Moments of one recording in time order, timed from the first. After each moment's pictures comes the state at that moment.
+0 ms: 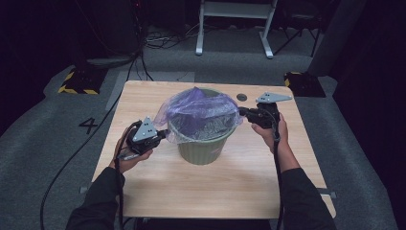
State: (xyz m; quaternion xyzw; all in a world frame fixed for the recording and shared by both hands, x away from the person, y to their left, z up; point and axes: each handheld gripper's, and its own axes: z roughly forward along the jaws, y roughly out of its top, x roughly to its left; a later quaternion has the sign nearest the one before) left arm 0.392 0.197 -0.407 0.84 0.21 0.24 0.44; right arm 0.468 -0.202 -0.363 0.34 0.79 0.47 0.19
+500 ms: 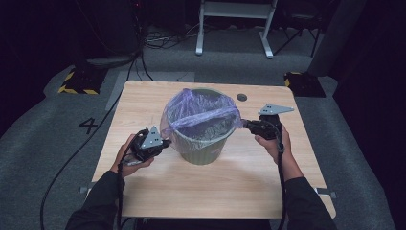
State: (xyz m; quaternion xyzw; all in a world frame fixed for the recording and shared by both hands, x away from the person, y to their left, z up) left arm 0.390 0.191 -0.434 0.88 0.20 0.22 0.38; right arm 0.450 -0.216 -0.390 0.33 0.81 0.47 0.16
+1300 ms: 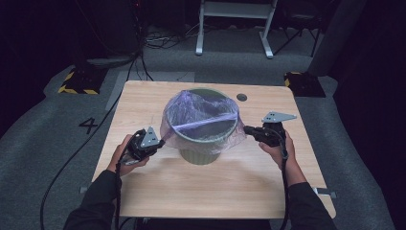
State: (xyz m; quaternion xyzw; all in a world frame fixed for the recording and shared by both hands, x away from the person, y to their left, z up) left arm 0.400 0.207 -0.449 0.88 0.23 0.23 0.34; right arm 0.441 -0.232 -0.409 0.33 0.81 0.45 0.16
